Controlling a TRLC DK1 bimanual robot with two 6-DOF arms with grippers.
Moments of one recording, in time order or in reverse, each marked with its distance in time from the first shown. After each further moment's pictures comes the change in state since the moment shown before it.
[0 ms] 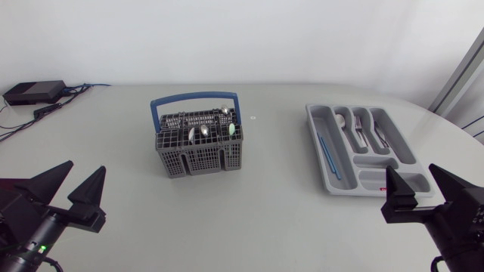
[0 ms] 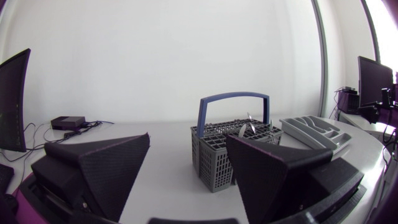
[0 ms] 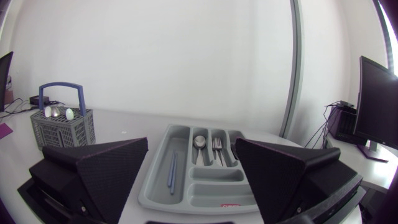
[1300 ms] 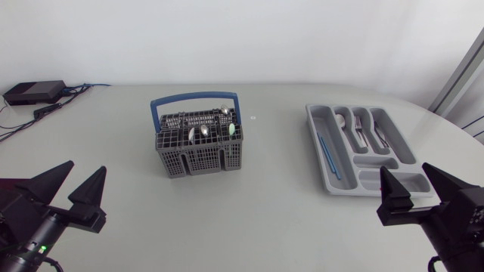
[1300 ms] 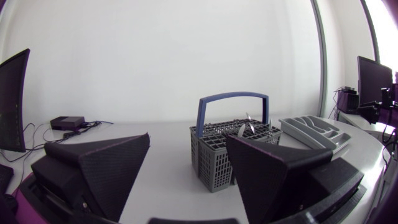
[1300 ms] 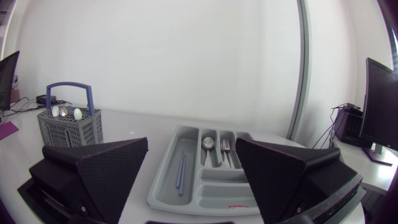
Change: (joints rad) left arm -0.005 0.000 0.000 0.000 0.000 0.000; right arm 0.049 -0.003 0.000 0.000 0.000 0.000
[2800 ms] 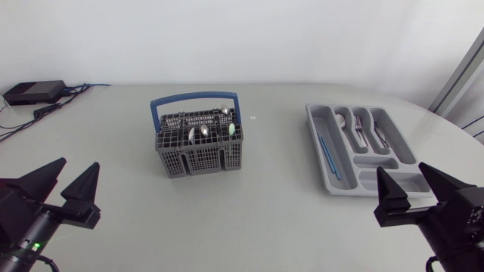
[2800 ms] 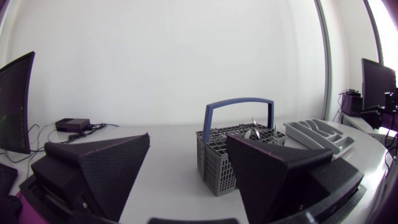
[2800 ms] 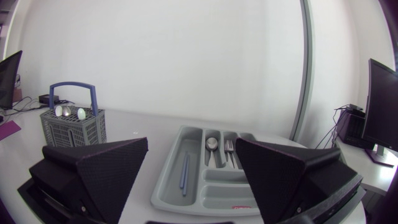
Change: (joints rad) left arm 0.034 0.011 0.035 -0.010 -0.001 0.000; right arm 0.061 -0.001 0.000 0.000 0.038 0.000
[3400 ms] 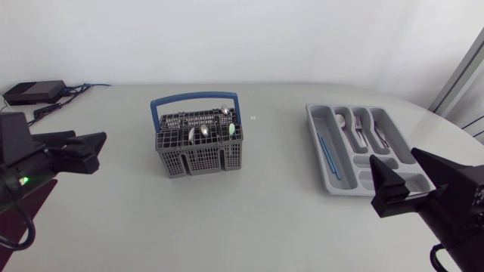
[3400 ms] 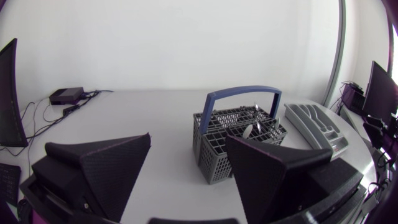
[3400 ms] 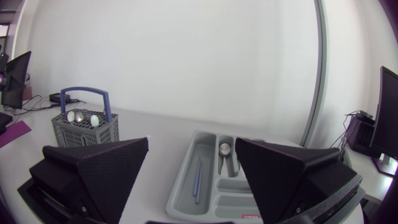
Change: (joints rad) left arm -0.026 0.608 0.438 -0.175 -0.016 -0.042; right arm 0.114 0.209 0.131 0.038 0.031 0.000
